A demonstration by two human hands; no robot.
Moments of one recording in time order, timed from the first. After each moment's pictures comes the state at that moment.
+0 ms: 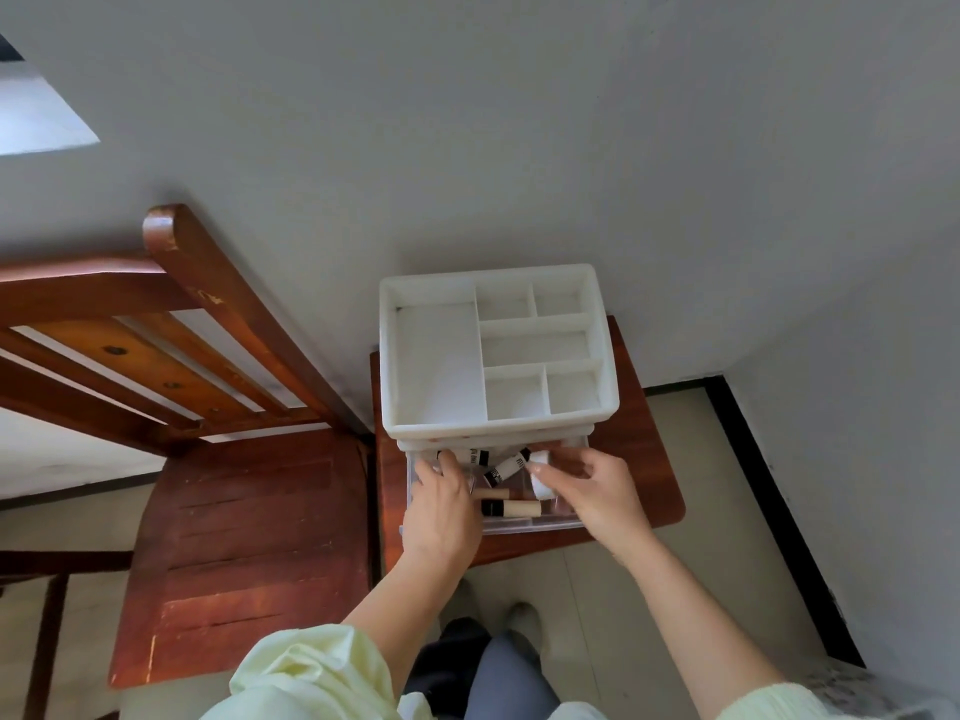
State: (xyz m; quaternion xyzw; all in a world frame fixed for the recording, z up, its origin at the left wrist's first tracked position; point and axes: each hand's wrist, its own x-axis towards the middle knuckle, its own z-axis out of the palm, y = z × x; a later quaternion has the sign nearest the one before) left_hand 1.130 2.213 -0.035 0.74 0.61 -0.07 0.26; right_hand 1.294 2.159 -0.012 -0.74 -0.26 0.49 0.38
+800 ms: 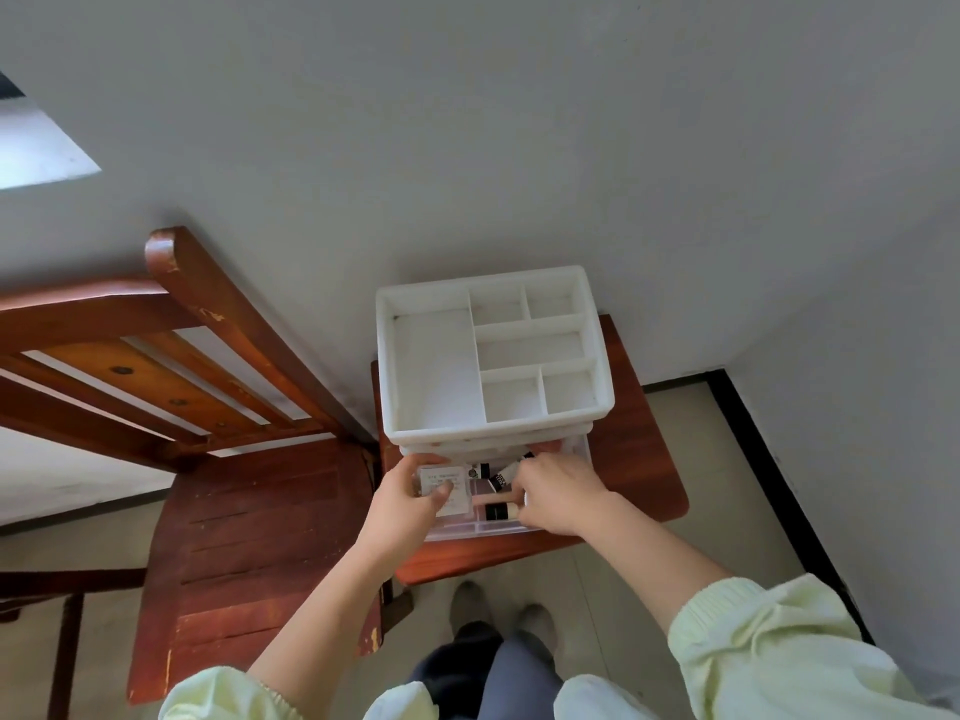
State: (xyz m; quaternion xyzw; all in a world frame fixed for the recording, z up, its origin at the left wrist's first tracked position) left_hand 1.085 2.238 -0.016 0.57 0.59 0.11 0.57; right_hand 1.277 2.194 -0.002 -0.67 -0.67 0.30 -0.13
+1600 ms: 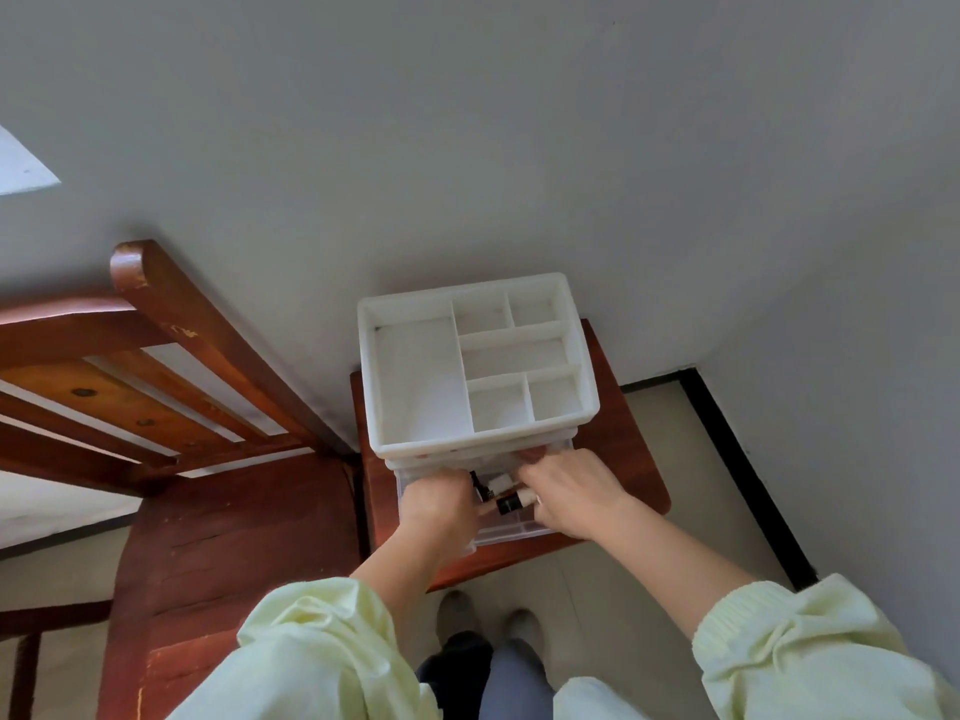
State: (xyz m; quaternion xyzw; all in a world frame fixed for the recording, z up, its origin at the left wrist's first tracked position) left_hand 1.139 2.245 -0.038 0.82 0.49 -0.19 0.25; right_hand 1.294 2.185 0.009 -0.65 -0.72 0.20 -0.15
